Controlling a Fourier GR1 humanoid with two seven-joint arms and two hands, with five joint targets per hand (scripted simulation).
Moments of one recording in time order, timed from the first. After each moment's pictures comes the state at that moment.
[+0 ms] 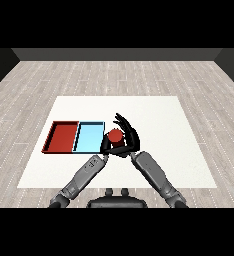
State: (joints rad) left arm -0.44 0.01 -0.56 -1.32 0.13 0.57 -0.14; right arm -0.45 -0.04 0.48 -1.49 -0.26 -0.38 -0.30
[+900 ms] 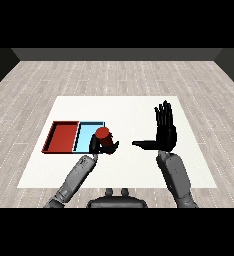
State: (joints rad) left arm -0.35 0.07 -0.43 -1.35 0.12 0.50 -0.18; right arm -0.31 -0.18 0.19 -1.82 -0.26 -0.34 -0.19
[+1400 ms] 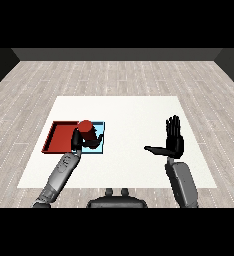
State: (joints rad) left arm -0.32 0.26 -0.32 -1.49 0.06 0.47 -0.06; right arm -0.12 -0.22 0.08 -1.73 -0.29 -0.23 -0.31
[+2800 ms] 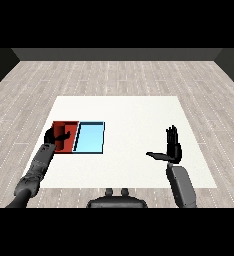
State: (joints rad) left arm -0.66 0.46 0.01 -0.35 -0.10 0.43 -0.13; right arm -0.05 -0.21 0.03 -1.50 -0.25 -0.12 -0.50
